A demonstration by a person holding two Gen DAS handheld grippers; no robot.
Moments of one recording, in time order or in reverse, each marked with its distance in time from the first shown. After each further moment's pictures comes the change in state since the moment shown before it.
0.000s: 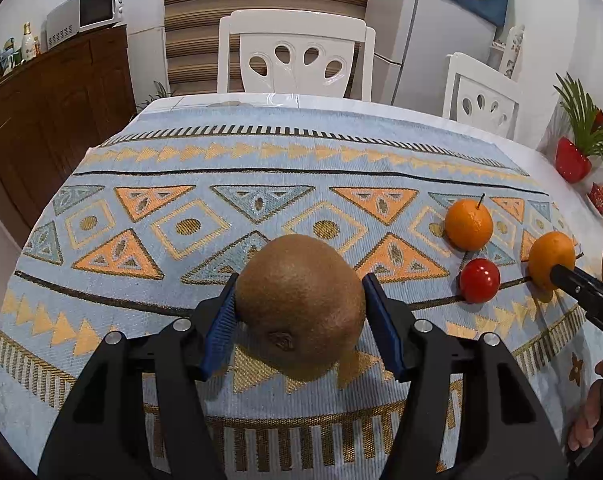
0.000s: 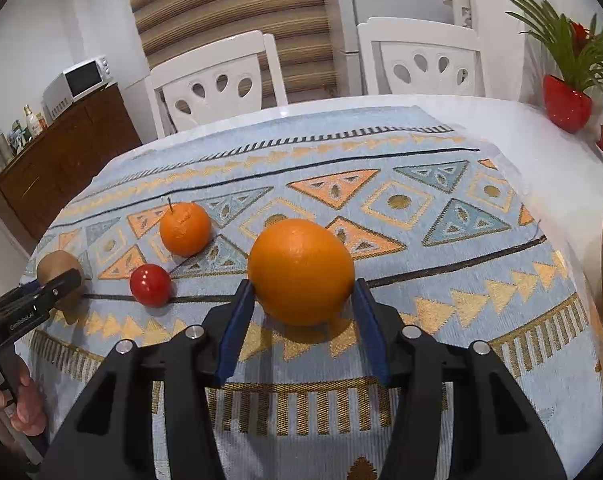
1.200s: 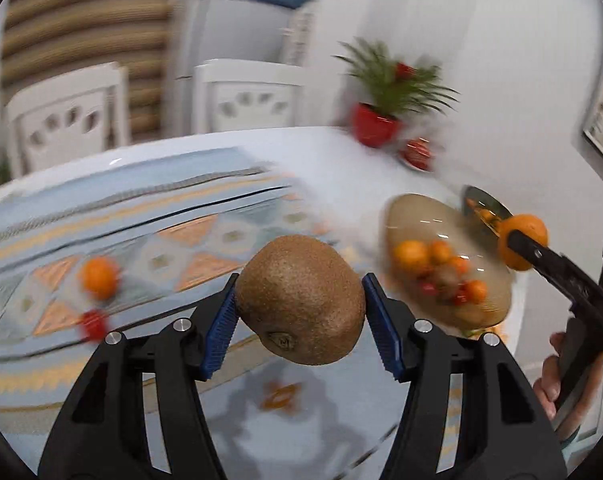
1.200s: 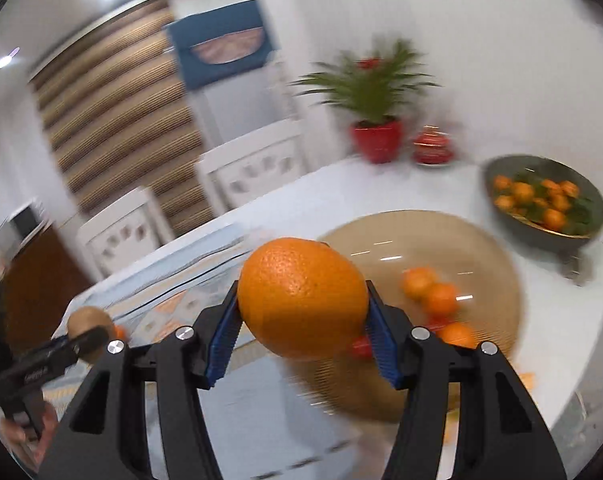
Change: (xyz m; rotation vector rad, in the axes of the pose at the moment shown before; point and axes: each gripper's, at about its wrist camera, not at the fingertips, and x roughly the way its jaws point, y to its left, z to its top) left arm -0.104 -0.259 0.014 0.310 -0.007 -0.534; right arm -0.239 -0.212 -0.029 0.375 -0.325 -0.235
